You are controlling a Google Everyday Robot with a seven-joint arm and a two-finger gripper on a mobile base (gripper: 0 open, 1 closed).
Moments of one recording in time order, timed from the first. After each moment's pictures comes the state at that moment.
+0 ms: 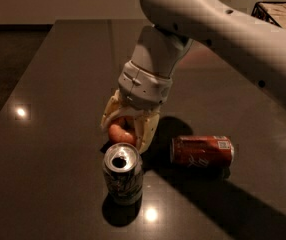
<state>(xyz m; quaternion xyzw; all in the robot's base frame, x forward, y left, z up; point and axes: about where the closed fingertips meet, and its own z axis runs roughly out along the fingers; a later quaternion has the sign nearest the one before) 0.417 0.035 0.871 -0.92 0.30 0.22 0.14</state>
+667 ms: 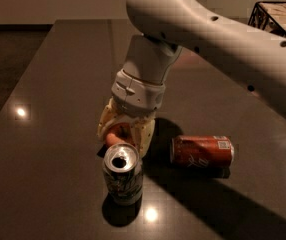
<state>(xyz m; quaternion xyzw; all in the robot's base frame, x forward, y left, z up) 0.407 0.041 0.858 -0.93 0.27 0.21 0.11</state>
